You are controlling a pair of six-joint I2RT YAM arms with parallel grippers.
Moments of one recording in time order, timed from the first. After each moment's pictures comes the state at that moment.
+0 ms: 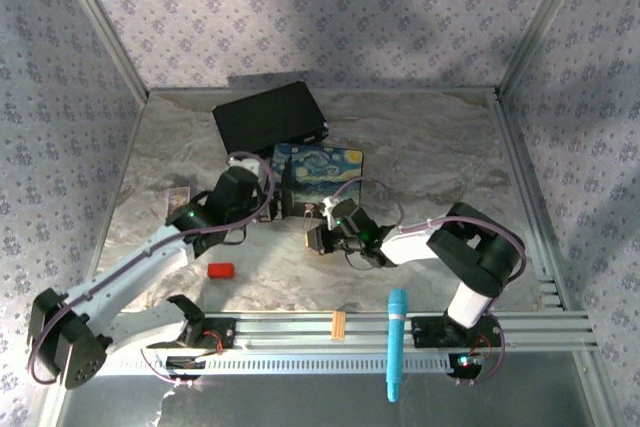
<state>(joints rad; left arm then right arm) -0.71 1.08 0.85 -0.50 -0.17 -0.52 0.88 1.68 0.59 0.45 -0.22 0.62</state>
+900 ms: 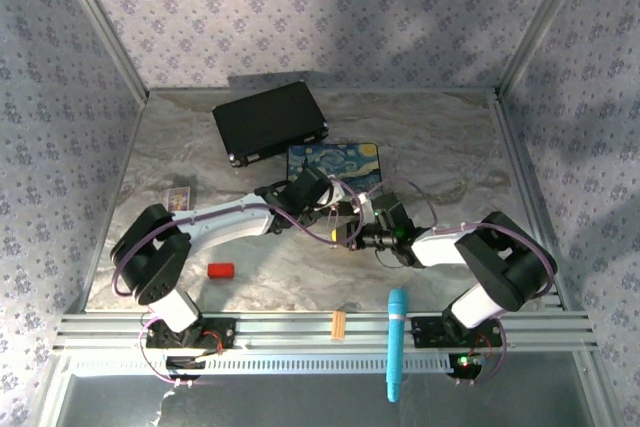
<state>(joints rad) -0.91 1.64 1.04 -0.37 -0.35 0.32 0.65 1.54 0.41 0.52 -0.45 0.61</state>
